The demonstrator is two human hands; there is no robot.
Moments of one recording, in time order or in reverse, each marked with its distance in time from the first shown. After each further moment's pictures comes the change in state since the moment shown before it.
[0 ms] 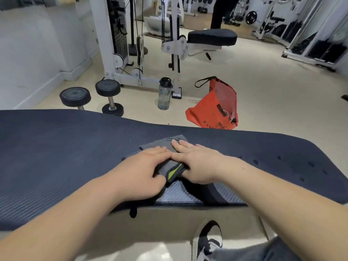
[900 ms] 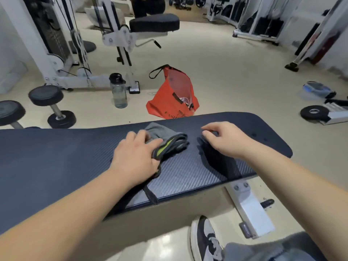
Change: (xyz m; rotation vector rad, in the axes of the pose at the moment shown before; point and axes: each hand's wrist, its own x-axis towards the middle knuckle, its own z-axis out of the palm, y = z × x) left_hand 0.108 0.067 0.072 0.504 0.086 -0.009; right_hand -0.121 0.153 0.027 0.530 0.521 0.545
